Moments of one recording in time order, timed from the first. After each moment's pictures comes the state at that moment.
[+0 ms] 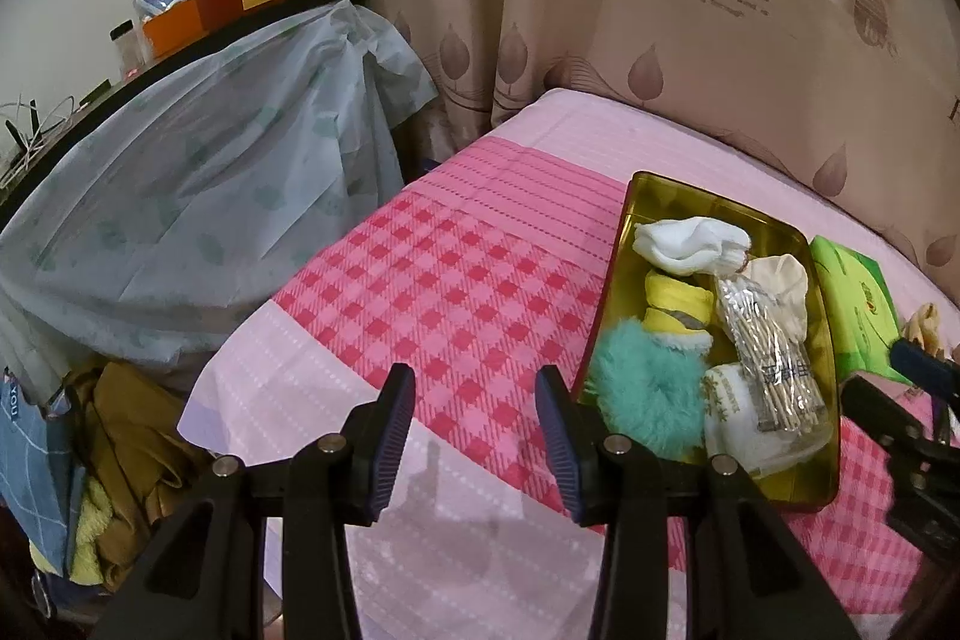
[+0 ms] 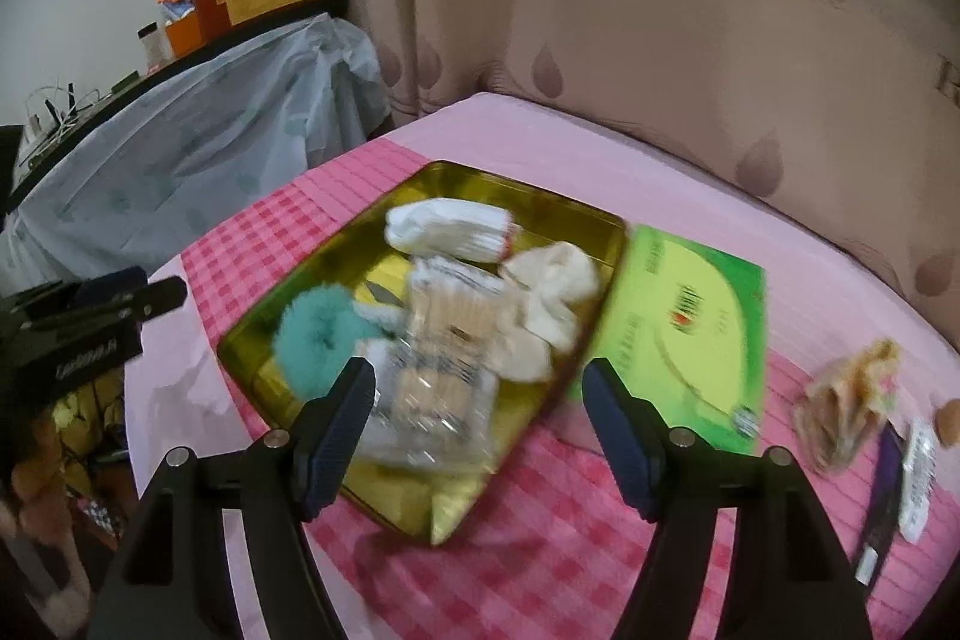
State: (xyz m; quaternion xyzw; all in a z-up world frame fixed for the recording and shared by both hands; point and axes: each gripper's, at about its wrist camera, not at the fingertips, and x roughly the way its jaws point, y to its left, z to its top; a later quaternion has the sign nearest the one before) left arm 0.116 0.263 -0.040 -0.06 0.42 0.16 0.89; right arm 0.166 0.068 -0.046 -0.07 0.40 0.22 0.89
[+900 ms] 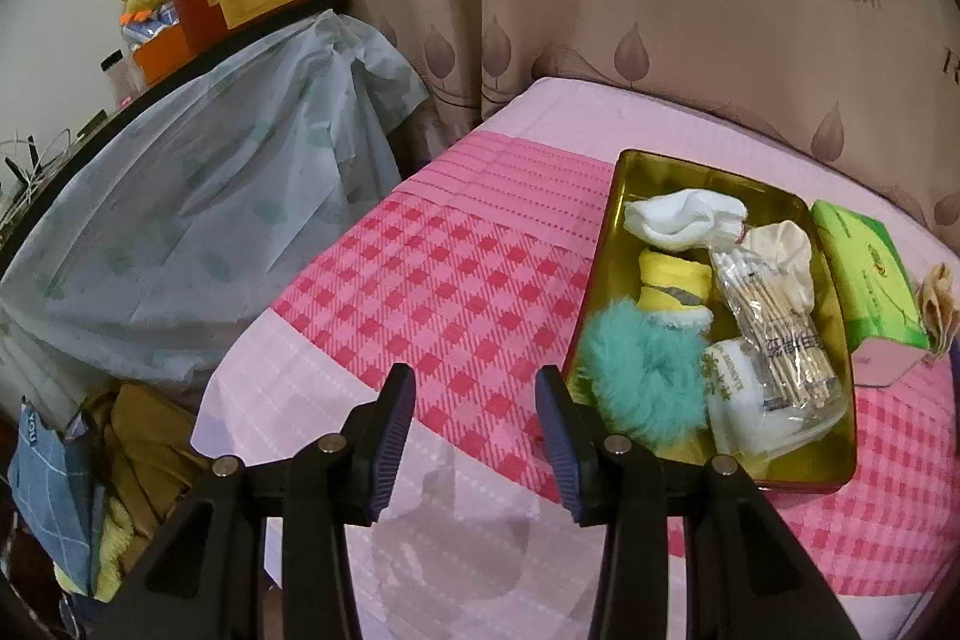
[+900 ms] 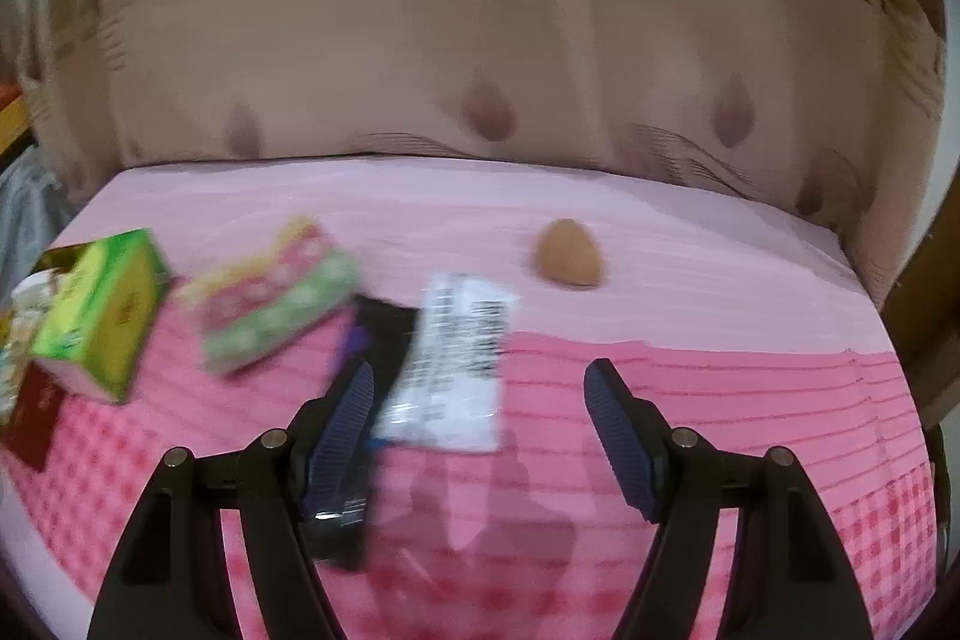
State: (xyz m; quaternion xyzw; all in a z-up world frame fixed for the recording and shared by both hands) left arm 0.119 0.248 -0.049 -0.01 0.43 0.16 0.89; right arm 0.149 -0.268 -0.067 0.02 0.39 -0.08 0.92
